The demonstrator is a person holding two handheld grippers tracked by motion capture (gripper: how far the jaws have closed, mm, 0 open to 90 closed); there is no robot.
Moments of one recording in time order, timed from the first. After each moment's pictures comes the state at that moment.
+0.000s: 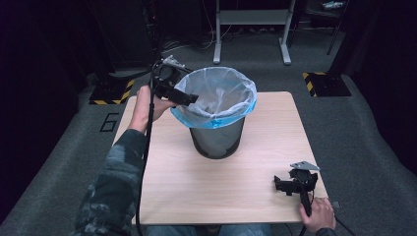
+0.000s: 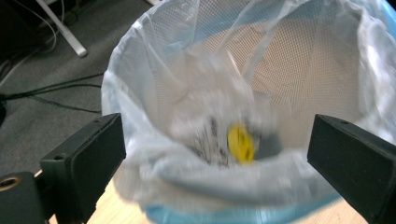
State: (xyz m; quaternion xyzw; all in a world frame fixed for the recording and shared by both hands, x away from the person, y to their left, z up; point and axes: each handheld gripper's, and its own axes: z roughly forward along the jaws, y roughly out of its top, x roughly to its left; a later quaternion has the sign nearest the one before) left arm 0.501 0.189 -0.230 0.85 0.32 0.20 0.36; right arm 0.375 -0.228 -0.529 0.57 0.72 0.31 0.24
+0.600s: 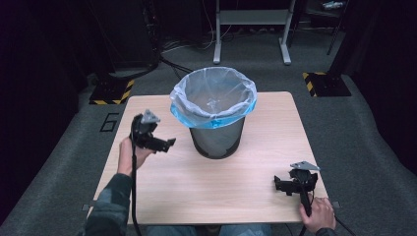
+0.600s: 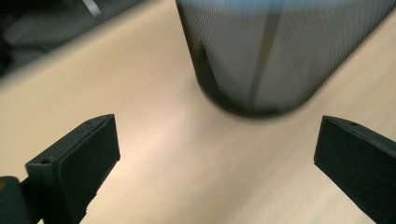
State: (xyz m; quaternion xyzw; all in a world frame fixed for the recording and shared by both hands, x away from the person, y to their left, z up) left arm 0.444 0.265 -0.389 0.84 0.38 0.20 0.34; right arm 0.375 -0.229 -0.530 0.57 0.72 0.31 0.24
